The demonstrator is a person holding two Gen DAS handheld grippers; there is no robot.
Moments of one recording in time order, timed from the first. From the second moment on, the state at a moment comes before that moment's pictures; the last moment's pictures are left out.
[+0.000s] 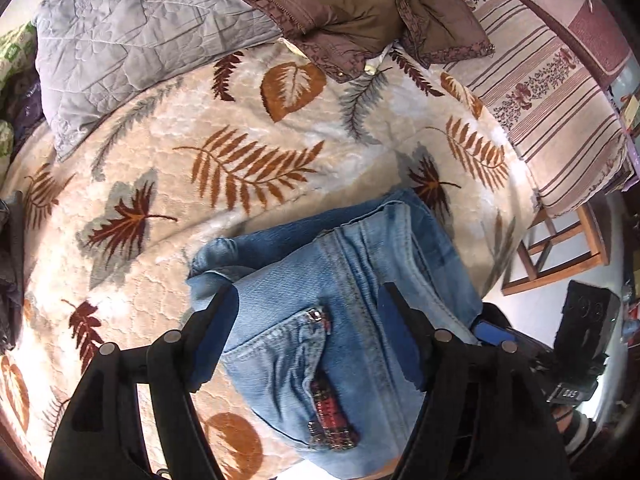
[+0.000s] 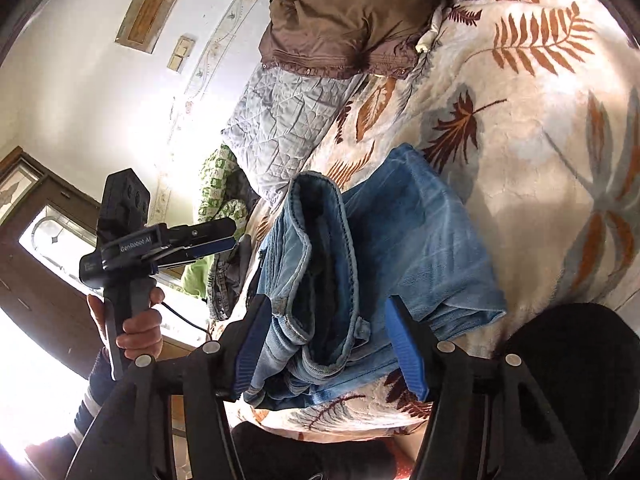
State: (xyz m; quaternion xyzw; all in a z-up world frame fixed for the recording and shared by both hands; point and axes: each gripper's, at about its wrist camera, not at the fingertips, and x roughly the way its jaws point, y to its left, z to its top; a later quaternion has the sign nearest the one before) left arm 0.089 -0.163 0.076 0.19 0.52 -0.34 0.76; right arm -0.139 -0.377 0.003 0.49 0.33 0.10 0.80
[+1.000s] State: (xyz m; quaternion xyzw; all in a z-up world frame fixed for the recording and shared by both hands) left arm 0.112 -0.231 0.057 0.26 0.53 -0.41 0.69; right arm -0.116 -0.349 -0.002 0.46 0.37 0.11 0.80
